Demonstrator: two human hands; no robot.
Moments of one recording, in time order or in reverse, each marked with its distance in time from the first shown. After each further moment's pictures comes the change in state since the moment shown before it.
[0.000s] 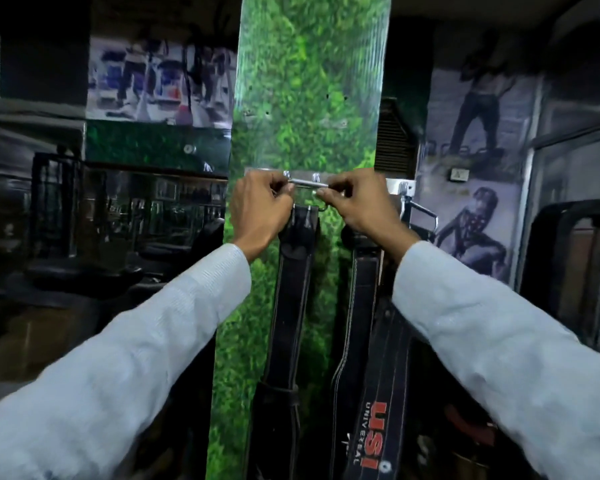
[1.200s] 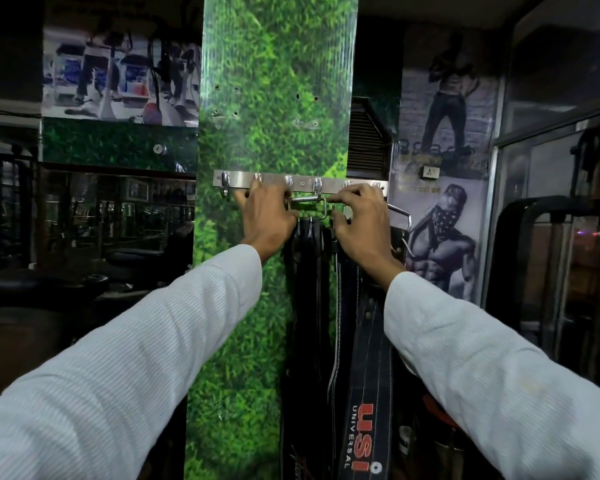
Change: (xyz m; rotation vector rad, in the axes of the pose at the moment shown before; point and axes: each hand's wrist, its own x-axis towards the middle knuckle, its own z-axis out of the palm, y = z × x) left_hand 0.009 0.002 0.072 0.225 -0.185 0.112; right_hand -0.035 0.051 -0.003 -0.243 0.181 0.040
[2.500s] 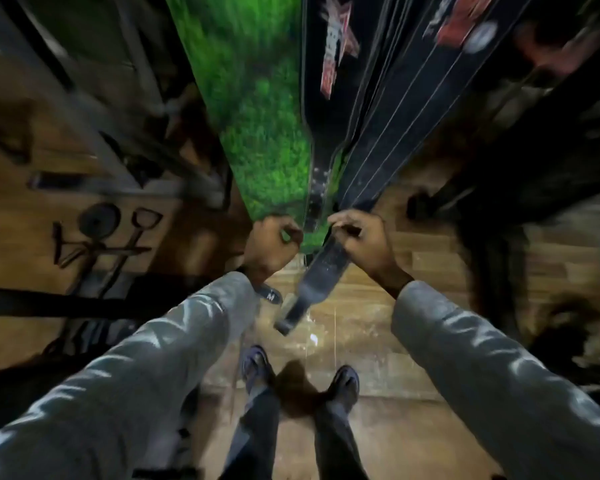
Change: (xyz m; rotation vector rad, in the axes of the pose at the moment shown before) left_hand -0.655 -0.136 0.061 -0.183 -1.045 -0.707; right_hand -0.652 0.021 0.064 0.472 -0.977 0.909
